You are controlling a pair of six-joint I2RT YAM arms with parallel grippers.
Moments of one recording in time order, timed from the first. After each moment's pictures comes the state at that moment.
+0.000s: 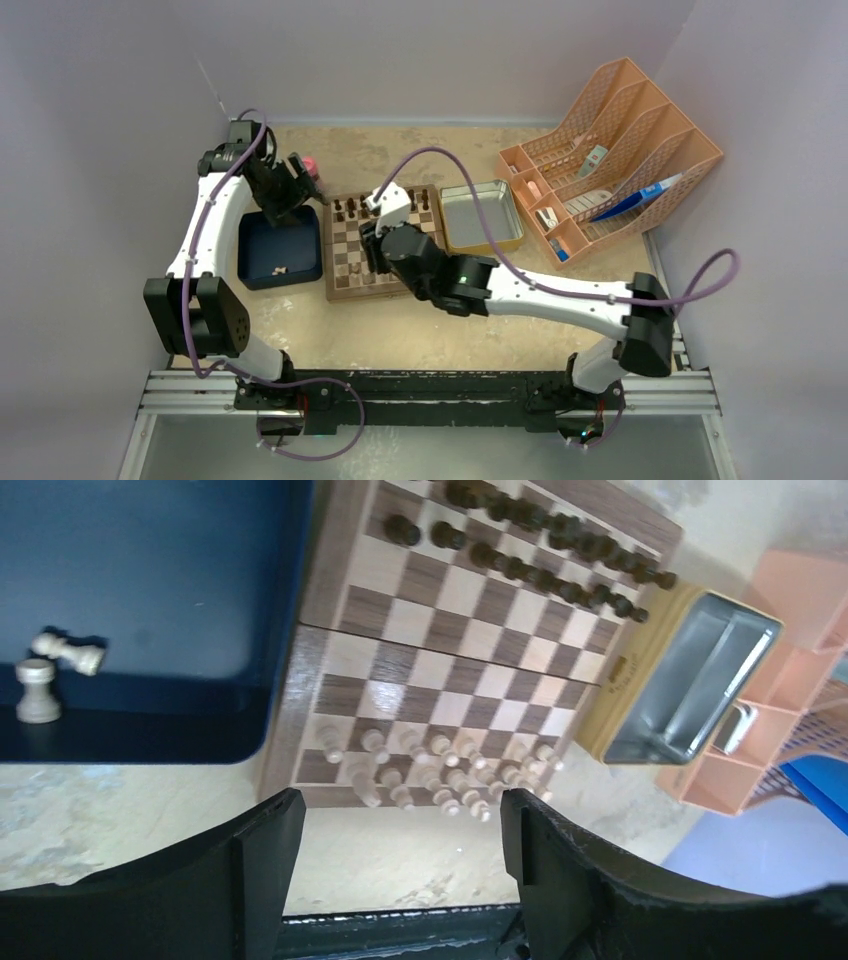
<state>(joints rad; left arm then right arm) 0.04 1.54 1.47 -1.03 0.29 -0.60 1.24 1.57 1.31 -0.11 0.57 0.32</state>
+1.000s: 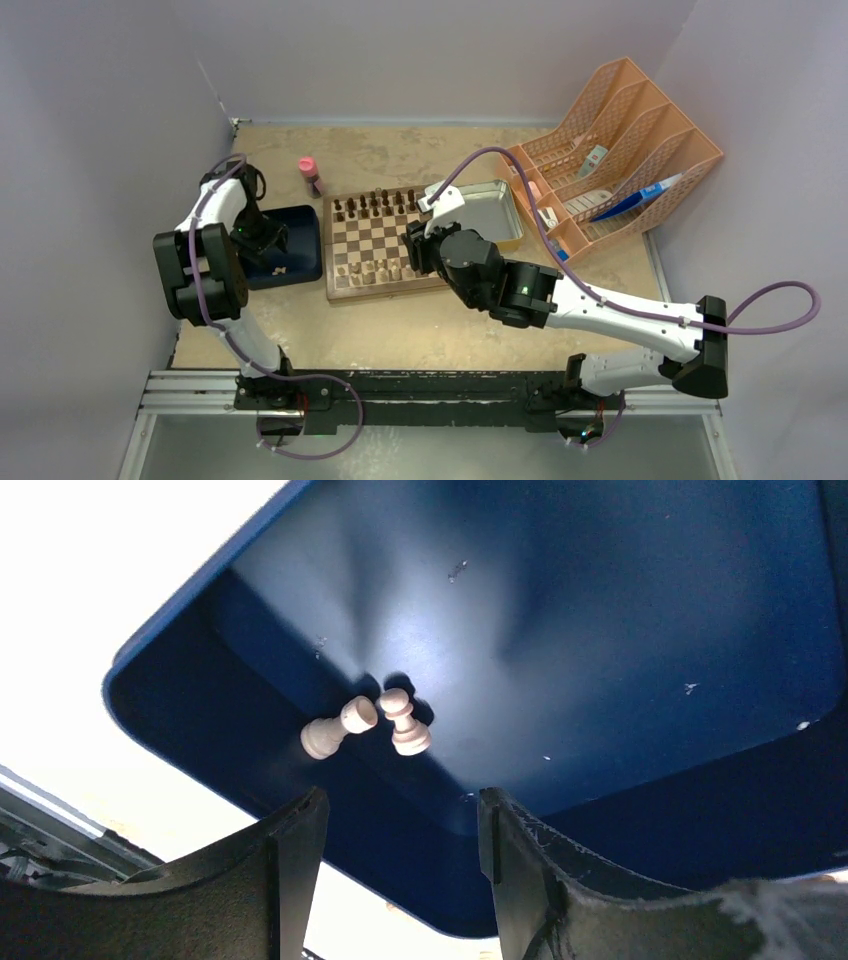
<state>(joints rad) 0.22 1.76 1.31 -1.08 -0.13 -0.90 1.24 1.25 1.17 -0.18 0.63 0.25</state>
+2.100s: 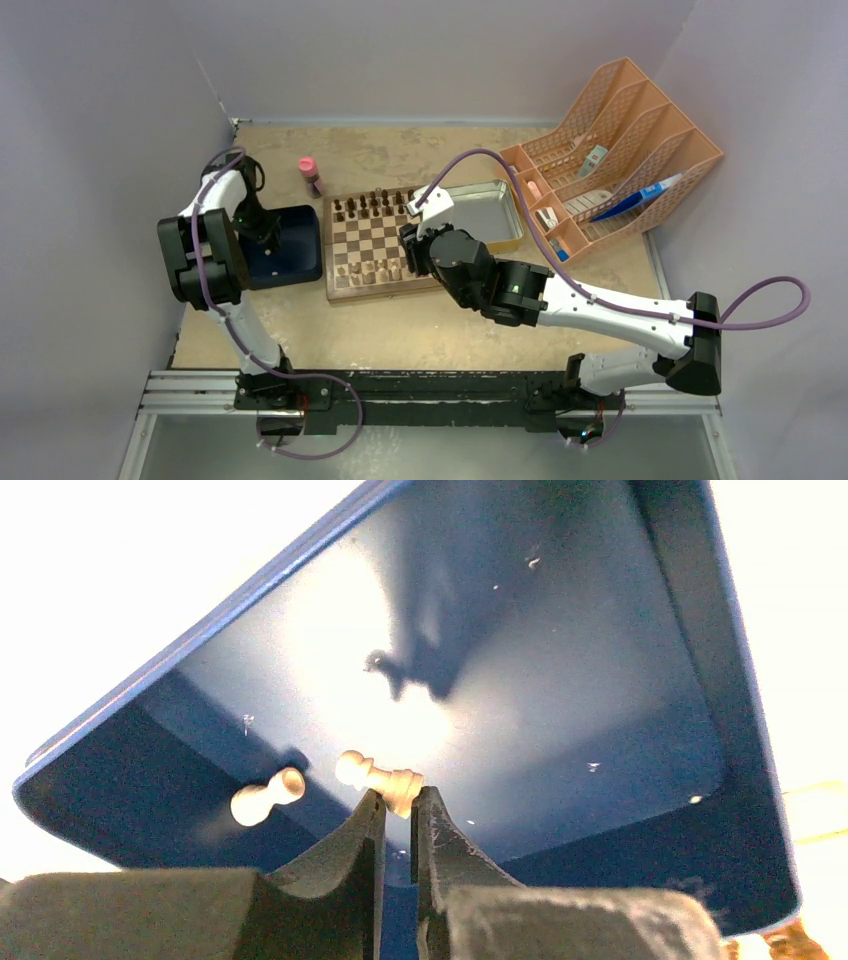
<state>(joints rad) 0.23 1.88 1.35 -0.98 -0.11 -0.91 1.24 1.29 1.18 -0.20 0.63 0.22</state>
